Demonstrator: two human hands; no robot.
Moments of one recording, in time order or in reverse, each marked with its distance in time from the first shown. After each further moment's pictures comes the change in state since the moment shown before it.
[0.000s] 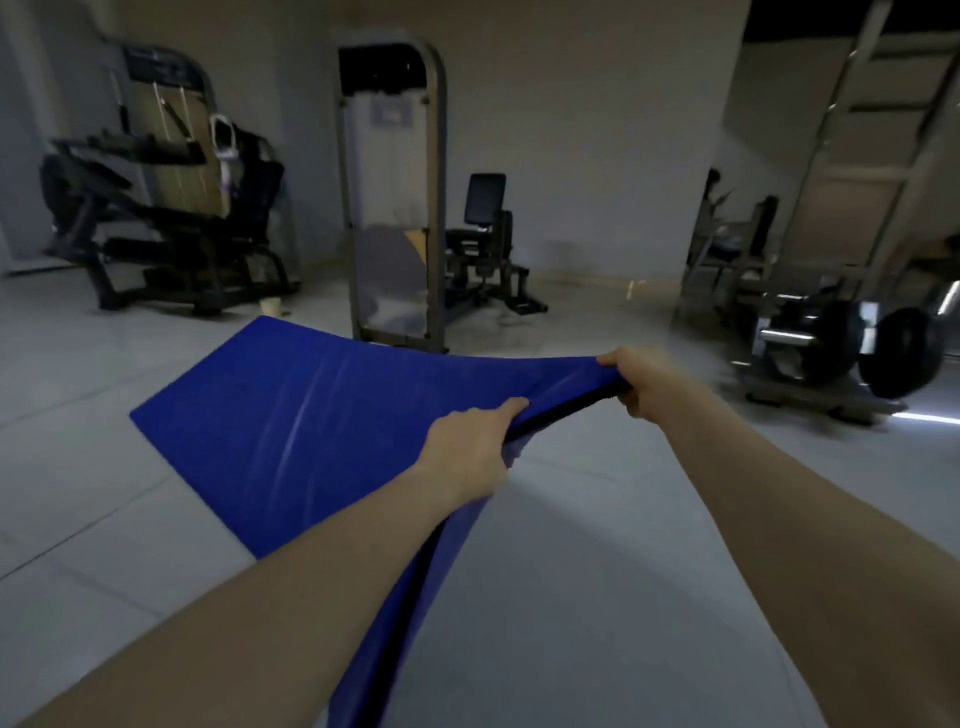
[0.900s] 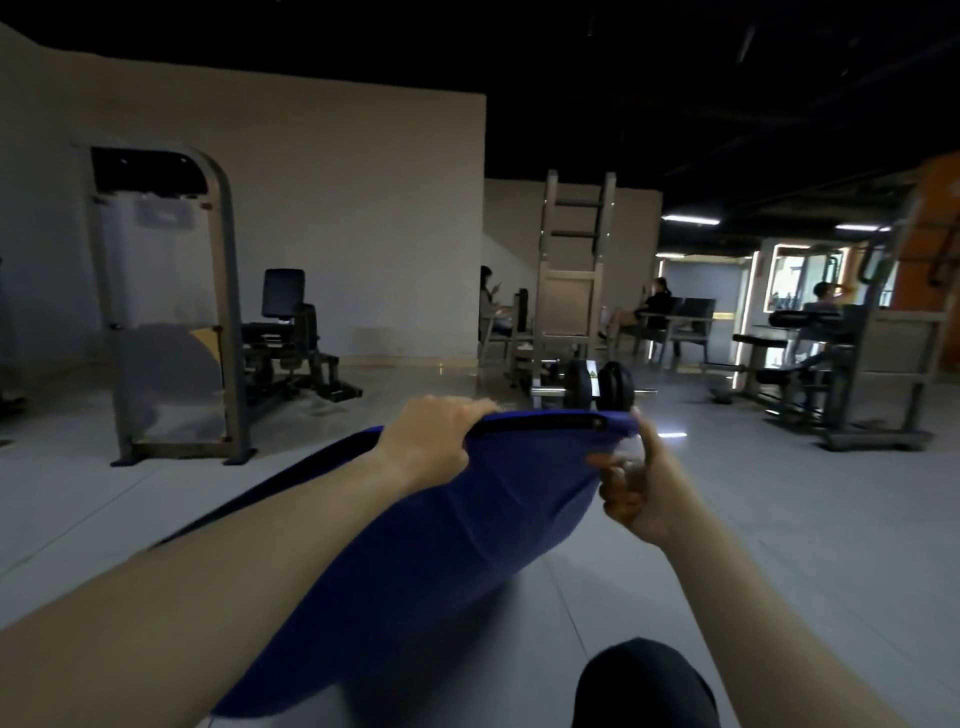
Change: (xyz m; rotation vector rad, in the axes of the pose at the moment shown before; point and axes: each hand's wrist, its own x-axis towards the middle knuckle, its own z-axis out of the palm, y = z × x) left_hand 0.001 0.164 -0.092 -0.128 0.261 0.698; right_hand -0.189 0.083 -0.229 0.704 0.078 -0.025
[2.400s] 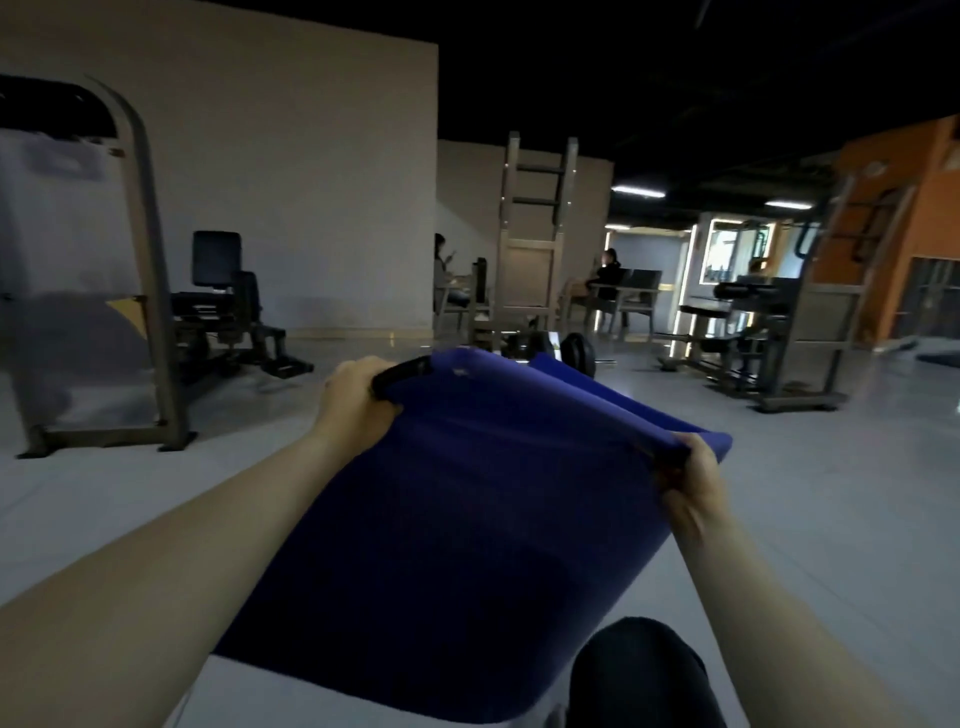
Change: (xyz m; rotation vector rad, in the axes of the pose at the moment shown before) left_hand 0.003 -0.109 0.032 -0.391 0.223 -0.344; right_hand 0.052 0.019 -0.041 0.294 0.545 -0.371
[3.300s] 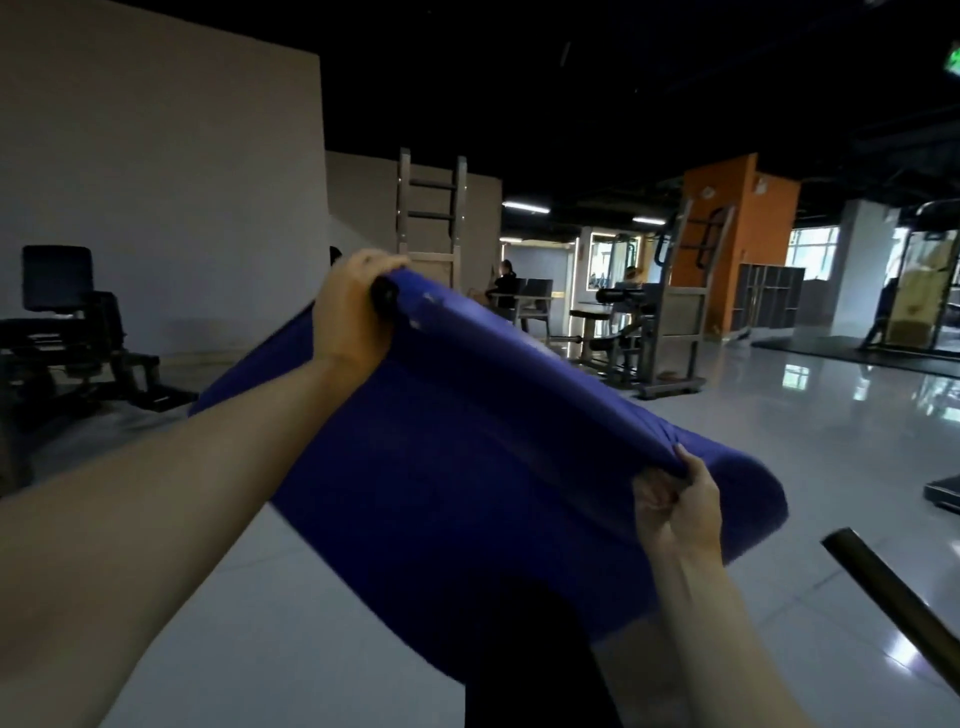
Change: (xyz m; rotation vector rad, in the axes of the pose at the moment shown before) left_hand 0.067 0.111 0.011 -0.192 0.232 0.419; right_hand -0.113 -0.051 -0.079 0.491 -0.125 -0.220
